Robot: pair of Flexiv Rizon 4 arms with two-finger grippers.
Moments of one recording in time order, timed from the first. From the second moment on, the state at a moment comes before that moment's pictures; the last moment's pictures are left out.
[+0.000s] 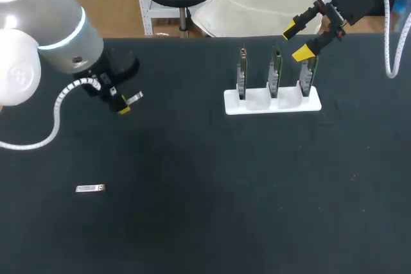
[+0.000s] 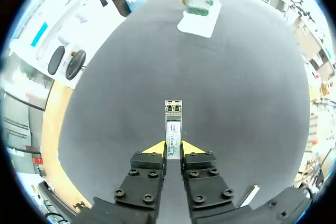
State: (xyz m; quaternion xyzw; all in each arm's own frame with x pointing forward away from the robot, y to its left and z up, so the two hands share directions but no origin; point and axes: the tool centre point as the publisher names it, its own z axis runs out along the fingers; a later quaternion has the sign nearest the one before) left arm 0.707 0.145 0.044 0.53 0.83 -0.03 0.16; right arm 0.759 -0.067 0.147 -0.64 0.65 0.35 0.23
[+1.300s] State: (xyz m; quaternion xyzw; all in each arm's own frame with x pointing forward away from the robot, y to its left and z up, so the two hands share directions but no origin) left arm 0.780 0.004 0.161 0.52 0.76 -0.10 0.38; right arm 0.759 -0.067 0.147 -0.64 0.65 0.35 0.23
